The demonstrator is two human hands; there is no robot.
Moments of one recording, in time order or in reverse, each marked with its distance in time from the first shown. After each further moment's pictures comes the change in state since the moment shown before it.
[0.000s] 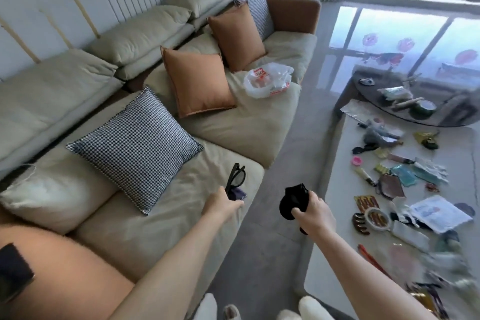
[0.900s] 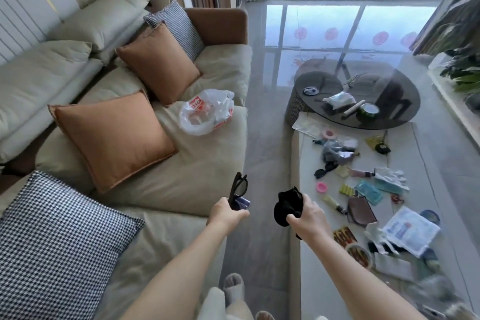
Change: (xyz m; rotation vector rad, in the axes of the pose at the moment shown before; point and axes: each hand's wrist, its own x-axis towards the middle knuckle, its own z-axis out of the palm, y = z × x) left_hand 0.218 0.218 0.064 -0.040 -0.268 0.095; right_hand 0.236 0.009 -0.097 0.166 0.079 0.206
